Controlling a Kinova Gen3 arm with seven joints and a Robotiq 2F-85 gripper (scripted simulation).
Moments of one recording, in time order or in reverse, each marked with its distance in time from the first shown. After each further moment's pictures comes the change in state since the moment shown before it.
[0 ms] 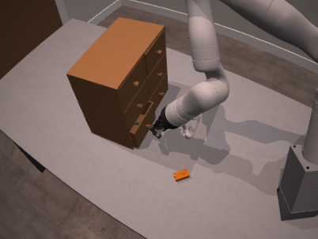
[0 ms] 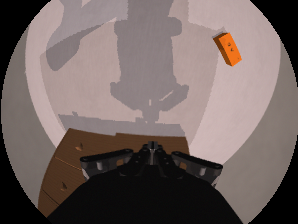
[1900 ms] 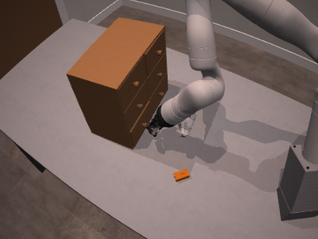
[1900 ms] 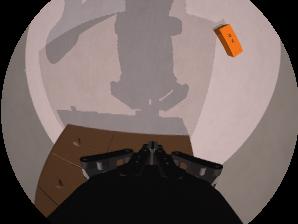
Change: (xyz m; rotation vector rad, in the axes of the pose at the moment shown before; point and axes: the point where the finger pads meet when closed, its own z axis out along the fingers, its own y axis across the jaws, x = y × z) arm -0.013 -0.001 0.007 0.003 -0.006 0.001
